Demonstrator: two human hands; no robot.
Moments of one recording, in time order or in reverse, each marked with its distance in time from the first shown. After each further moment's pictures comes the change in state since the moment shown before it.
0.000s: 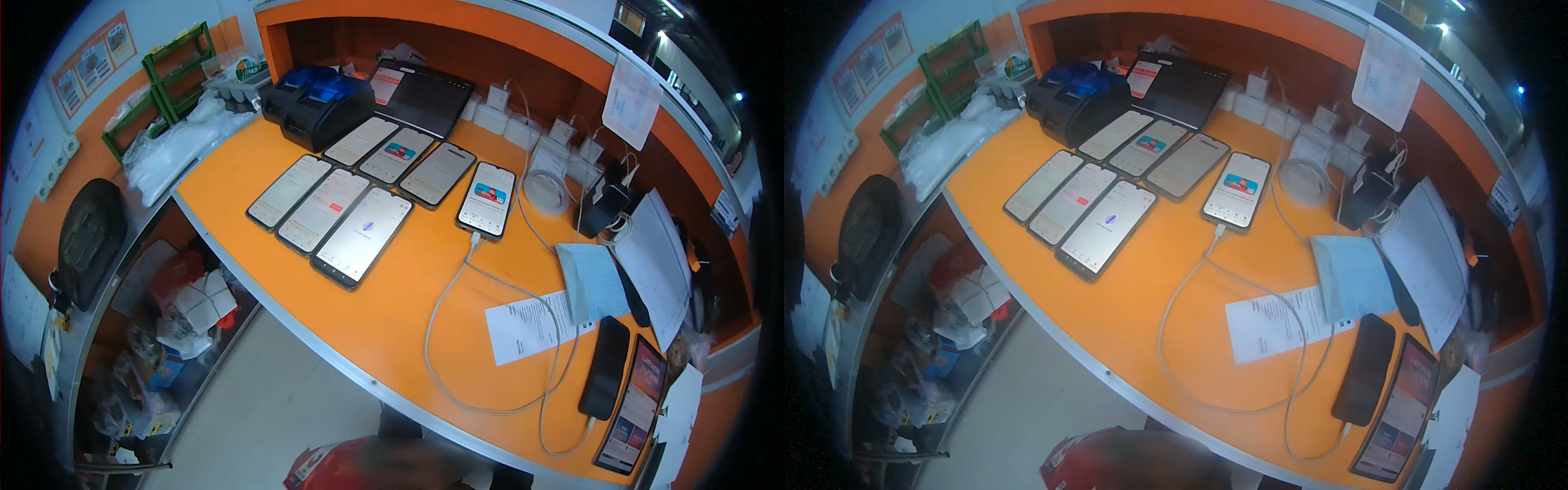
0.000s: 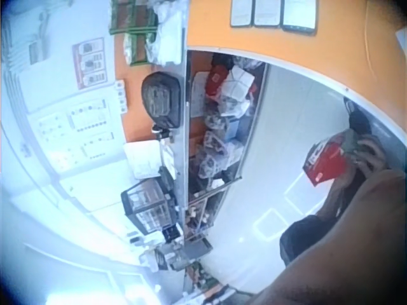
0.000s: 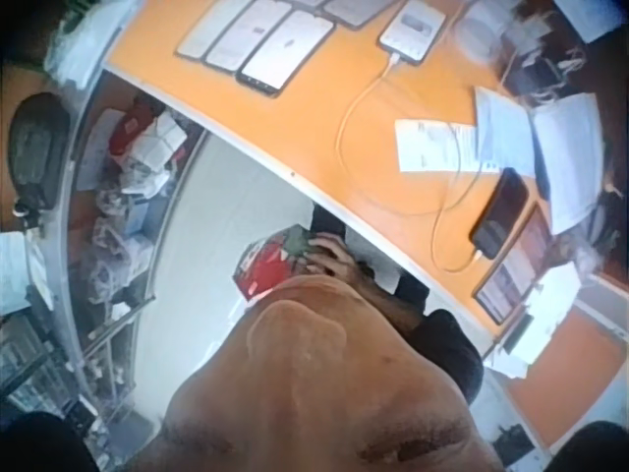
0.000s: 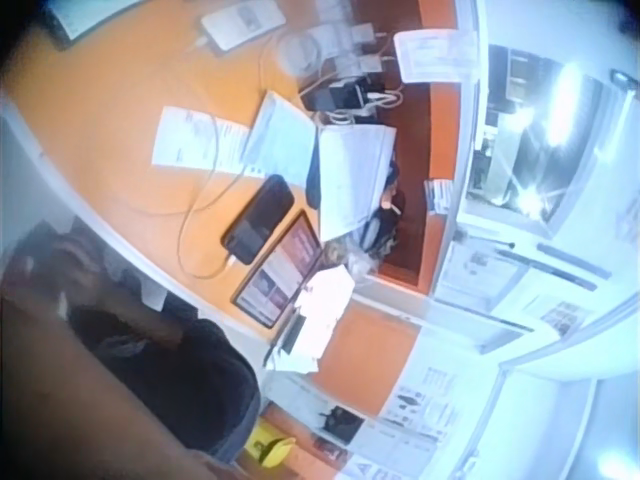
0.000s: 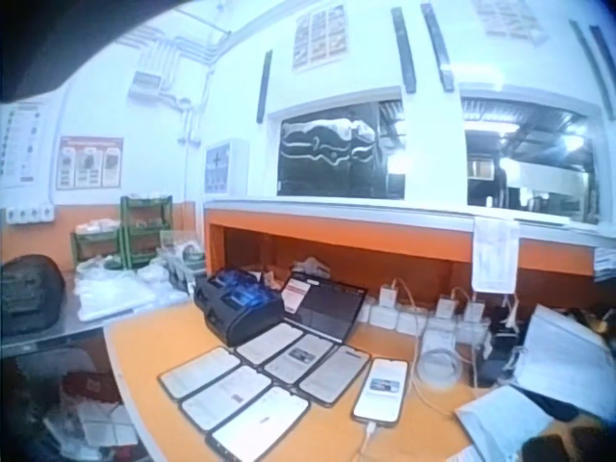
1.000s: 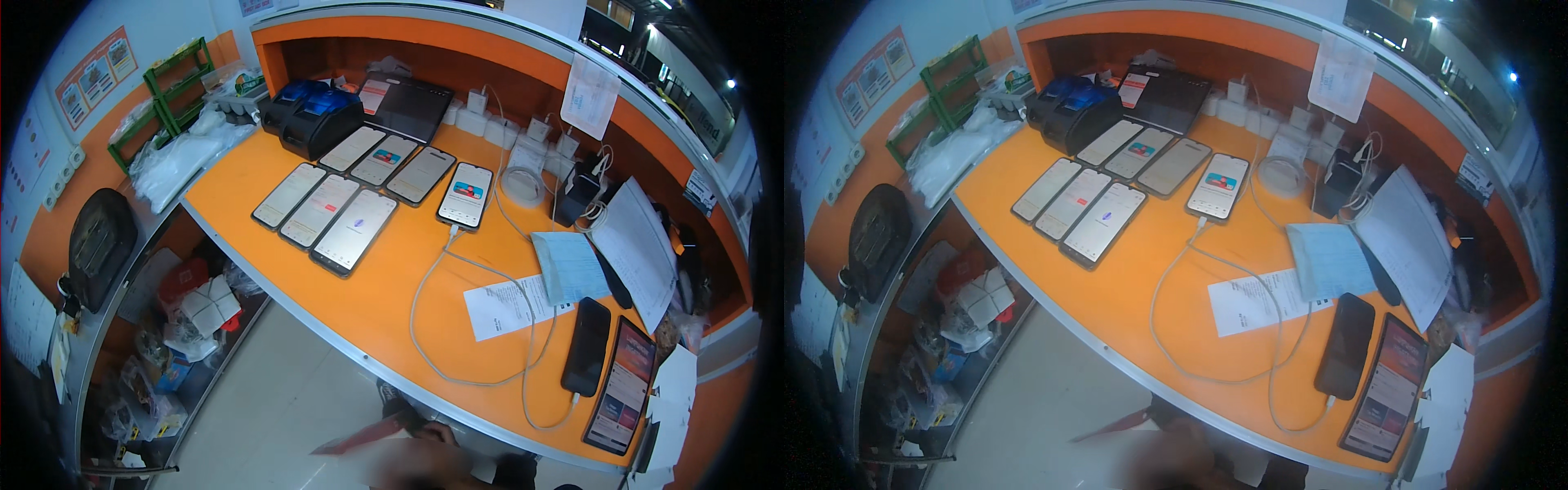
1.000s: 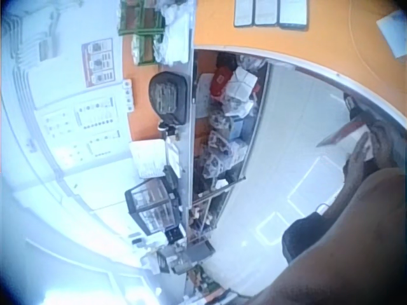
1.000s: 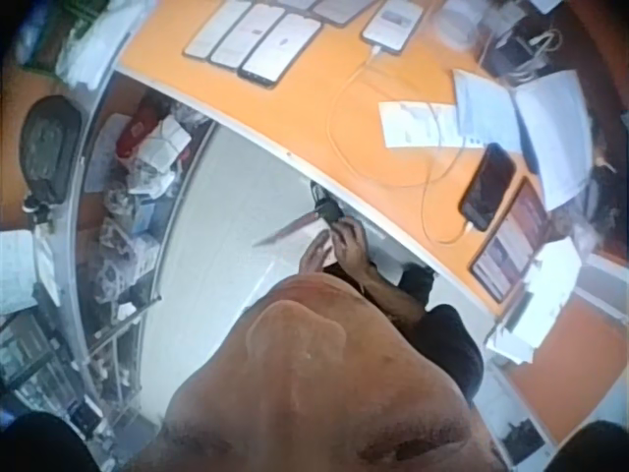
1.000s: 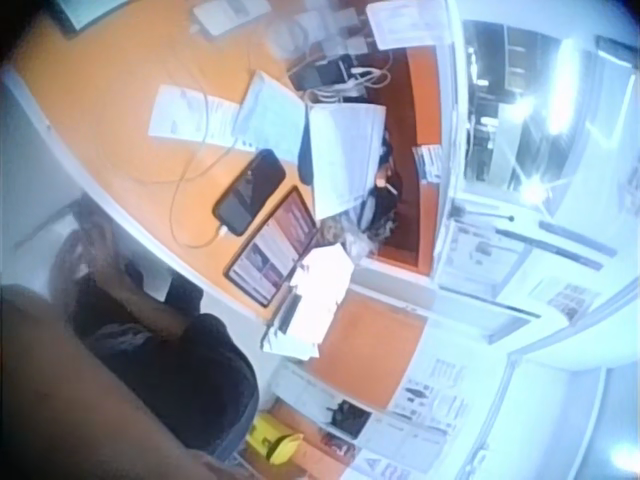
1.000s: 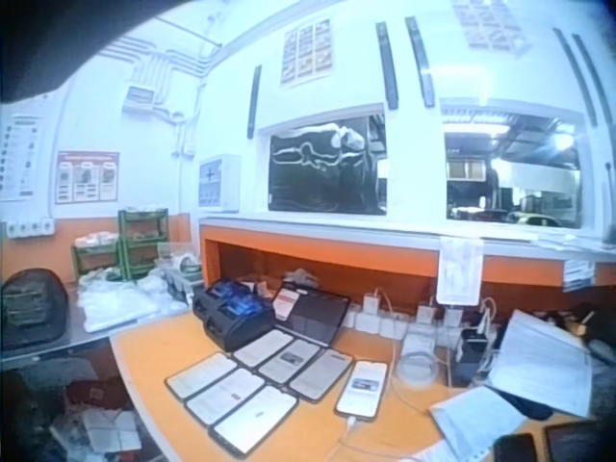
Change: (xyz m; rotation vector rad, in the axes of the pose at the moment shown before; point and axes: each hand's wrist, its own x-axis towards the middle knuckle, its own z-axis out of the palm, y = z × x) left_hand -0.062 -0.024 0.018 0.065 -0.335 -0.277; right_hand -0.038 0.021 -0.007 -0.396 0.258 0.065
